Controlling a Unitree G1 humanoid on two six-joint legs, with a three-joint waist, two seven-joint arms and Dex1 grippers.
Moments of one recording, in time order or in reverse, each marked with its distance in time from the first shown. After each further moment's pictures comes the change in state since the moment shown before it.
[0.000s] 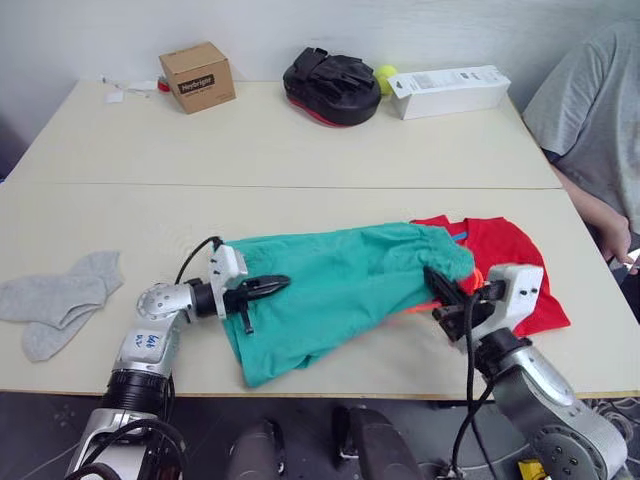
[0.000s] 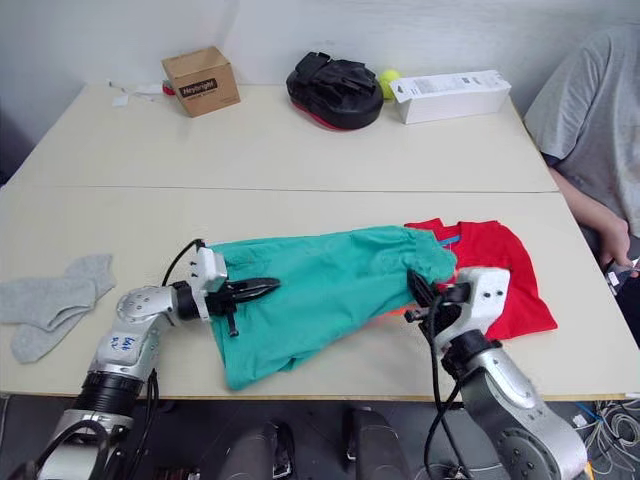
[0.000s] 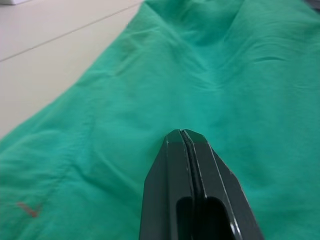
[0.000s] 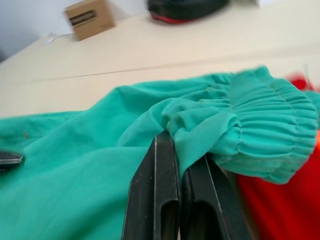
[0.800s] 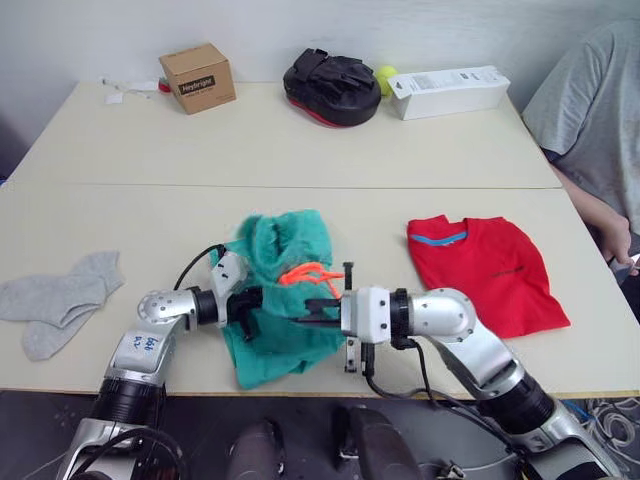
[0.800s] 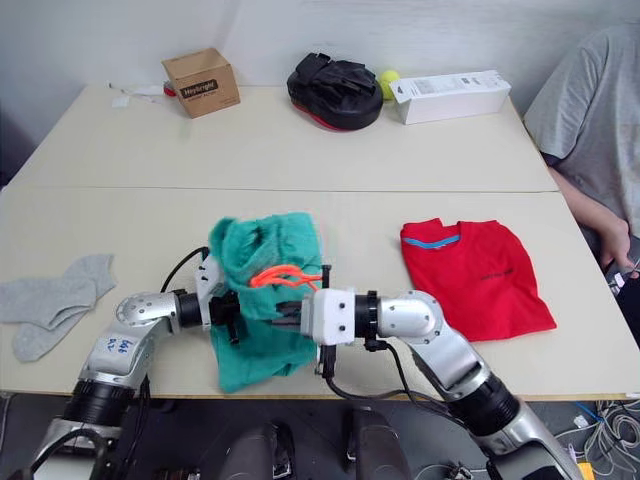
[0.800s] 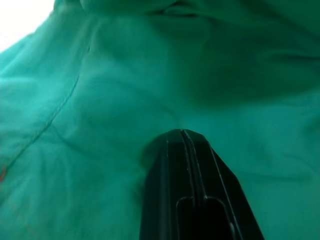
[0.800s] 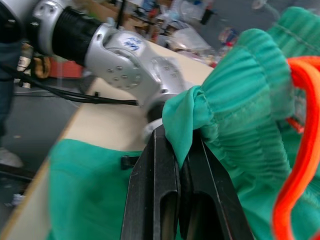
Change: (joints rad) left arm 0.080 0.048 -0.028 -0.156 0.048 0.211 0.110; right arm -0.536 0.099 0.477 0.427 -0.478 -0.415 0.901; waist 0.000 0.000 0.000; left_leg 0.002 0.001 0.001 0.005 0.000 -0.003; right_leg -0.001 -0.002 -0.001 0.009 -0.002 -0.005
